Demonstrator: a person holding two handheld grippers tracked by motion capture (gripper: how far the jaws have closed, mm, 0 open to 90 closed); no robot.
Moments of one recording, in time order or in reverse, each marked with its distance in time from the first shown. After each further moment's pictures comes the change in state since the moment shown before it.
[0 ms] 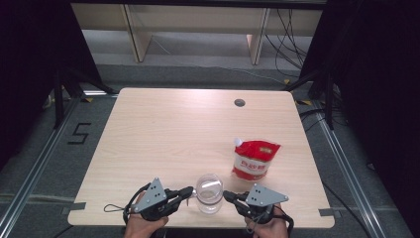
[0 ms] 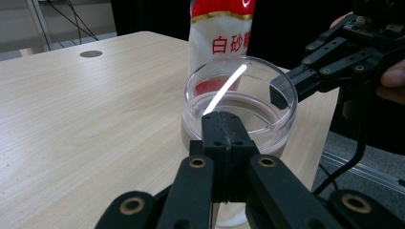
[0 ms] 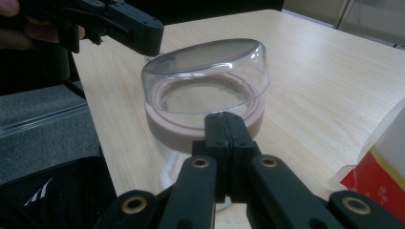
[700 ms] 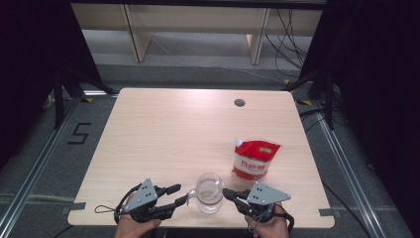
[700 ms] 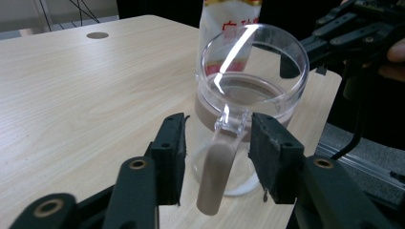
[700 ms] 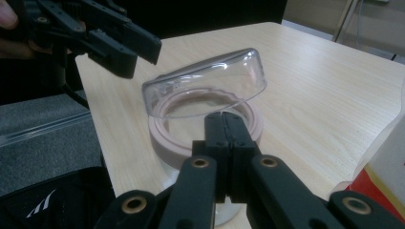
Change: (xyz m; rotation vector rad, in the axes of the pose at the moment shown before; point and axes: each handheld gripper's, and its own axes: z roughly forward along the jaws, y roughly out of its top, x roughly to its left) left arm 0.008 -0.005 -0.021 0.074 0.008 -0.041; right arm 0.000 0.008 -0.003 -0.033 0.003 0.007
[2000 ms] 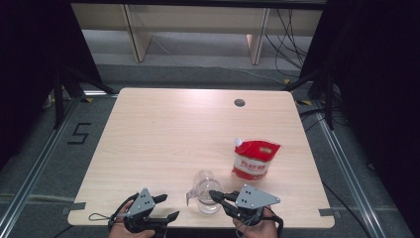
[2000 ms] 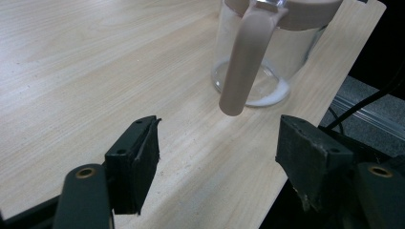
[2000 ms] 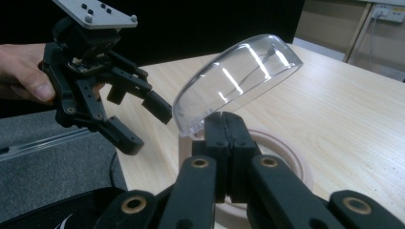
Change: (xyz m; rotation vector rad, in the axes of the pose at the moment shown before) left arm 0.006 -0.036 -0.007 0.181 0.057 -0.048; right arm 0.024 0.017 0.017 -0.064 0.032 -0.022
